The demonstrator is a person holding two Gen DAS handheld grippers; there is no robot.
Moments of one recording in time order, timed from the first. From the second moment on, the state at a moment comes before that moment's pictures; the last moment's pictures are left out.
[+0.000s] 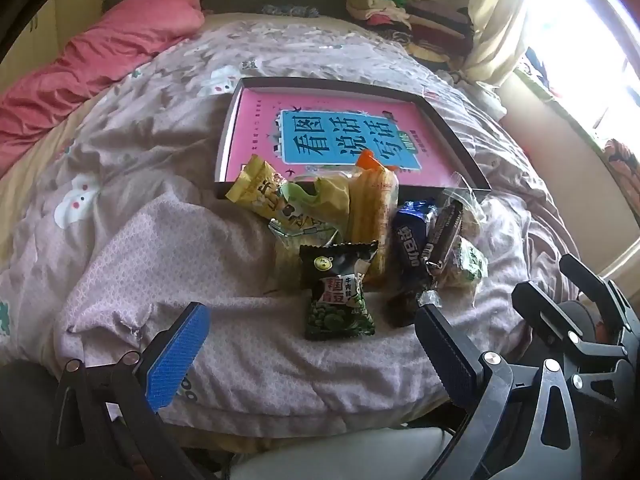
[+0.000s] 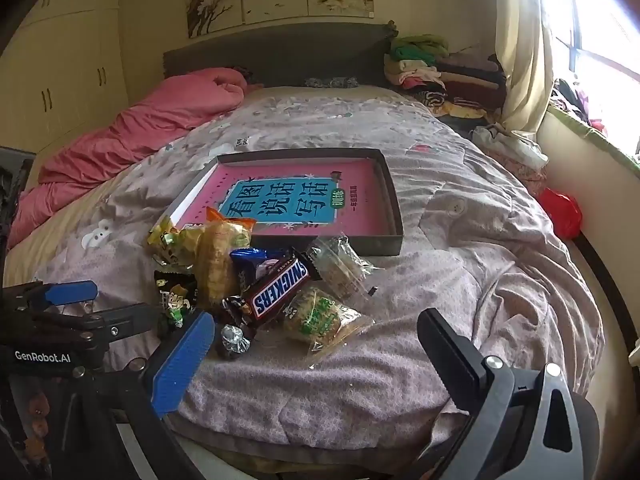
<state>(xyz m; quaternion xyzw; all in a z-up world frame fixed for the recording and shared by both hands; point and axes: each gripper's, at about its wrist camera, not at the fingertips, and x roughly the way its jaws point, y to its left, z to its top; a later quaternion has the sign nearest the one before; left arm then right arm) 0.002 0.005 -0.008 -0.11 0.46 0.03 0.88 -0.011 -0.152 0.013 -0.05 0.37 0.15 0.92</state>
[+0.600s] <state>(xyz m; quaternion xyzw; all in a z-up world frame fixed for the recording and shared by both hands) 0.001 0.001 -0.004 -0.10 0.46 0.03 0.88 -0.008 -0.155 0.012 -0.05 0.37 0.15 0.92</state>
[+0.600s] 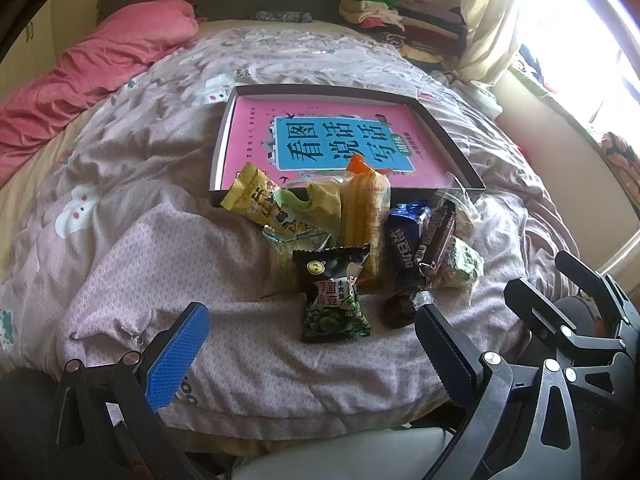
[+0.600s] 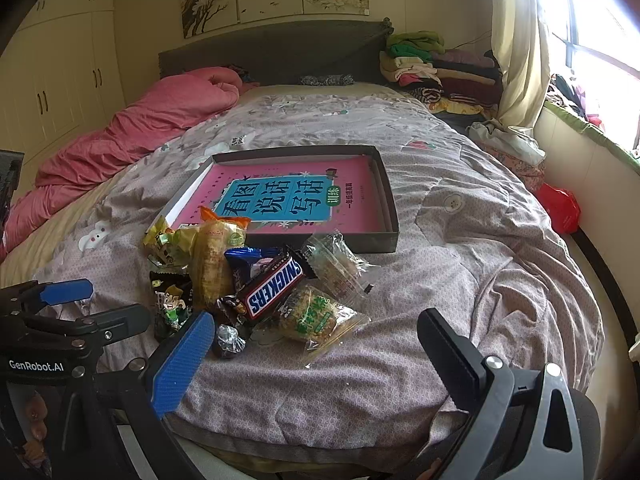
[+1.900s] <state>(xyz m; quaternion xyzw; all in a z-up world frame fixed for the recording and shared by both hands) 0.000 -0.002 -0.007 -0.10 0.46 0.02 0.88 -0.004 -0.158 0.010 -0.04 0.38 0.14 0.91</state>
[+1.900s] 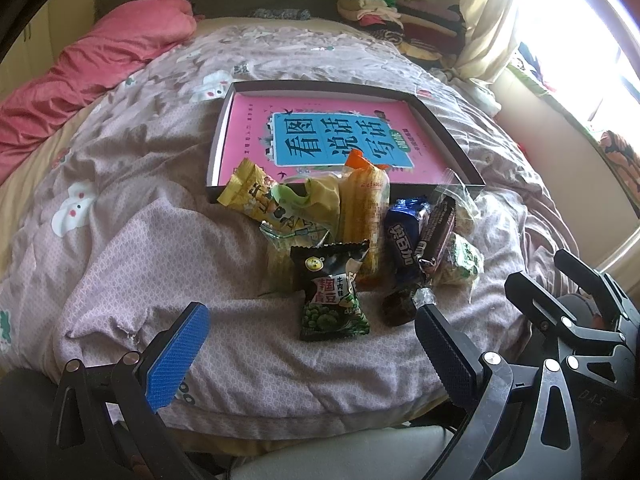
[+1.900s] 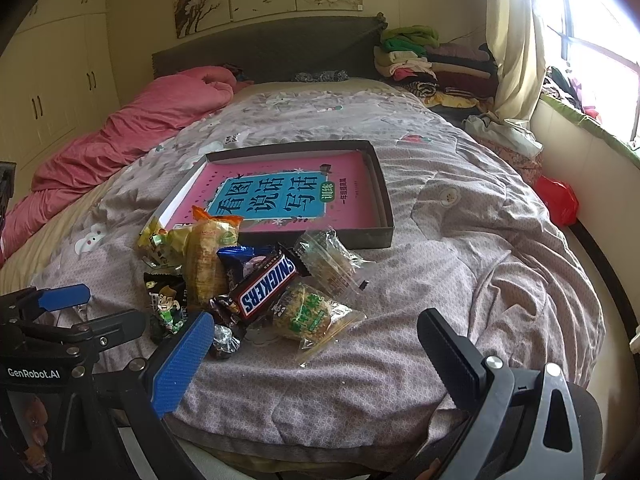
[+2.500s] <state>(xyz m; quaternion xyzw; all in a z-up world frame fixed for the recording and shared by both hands) 0.012 0.008 -0.030 -0.14 0.49 0.02 0.86 0.011 -0.165 -0.006 -0.02 0.42 0.12 0.90</state>
